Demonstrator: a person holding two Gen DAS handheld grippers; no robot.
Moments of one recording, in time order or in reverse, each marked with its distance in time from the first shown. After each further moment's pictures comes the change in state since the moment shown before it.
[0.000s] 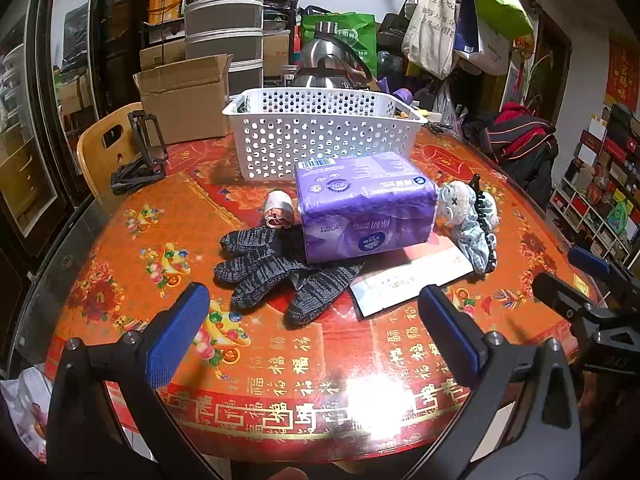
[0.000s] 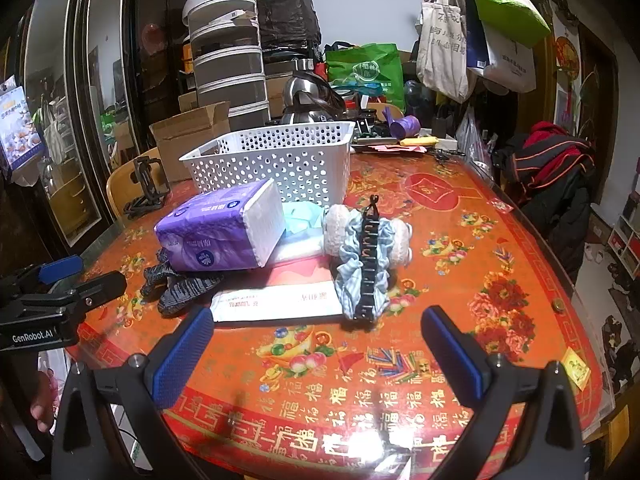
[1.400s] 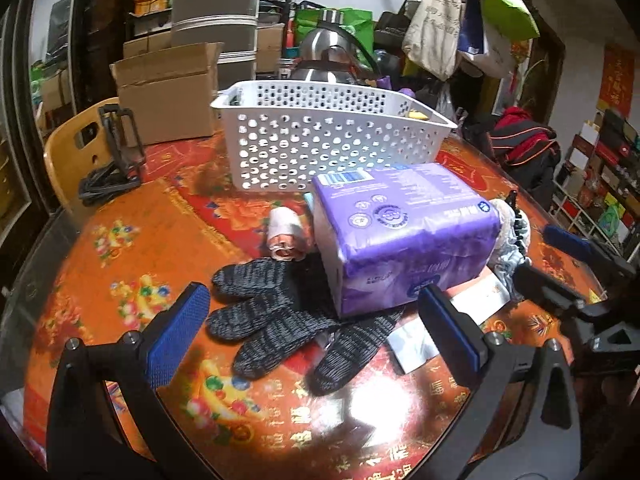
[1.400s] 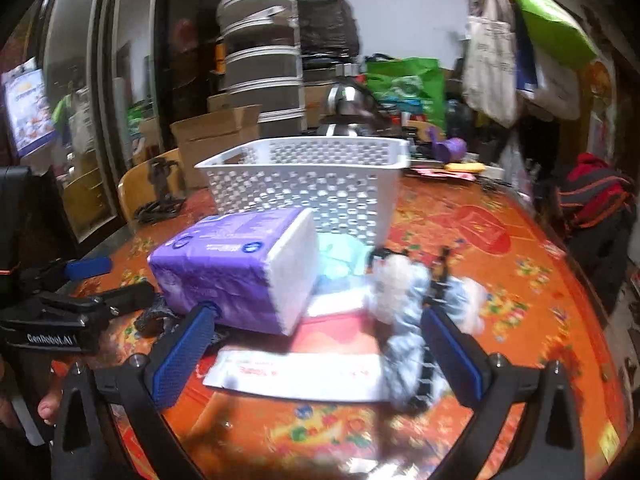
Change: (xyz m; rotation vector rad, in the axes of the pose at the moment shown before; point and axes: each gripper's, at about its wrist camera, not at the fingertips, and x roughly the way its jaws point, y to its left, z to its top) left arm 0.079 0.034 0.025 0.001 -0.003 -0.073; right arm 0.078 0.024 0.034 -0.102 -0.054 0.118
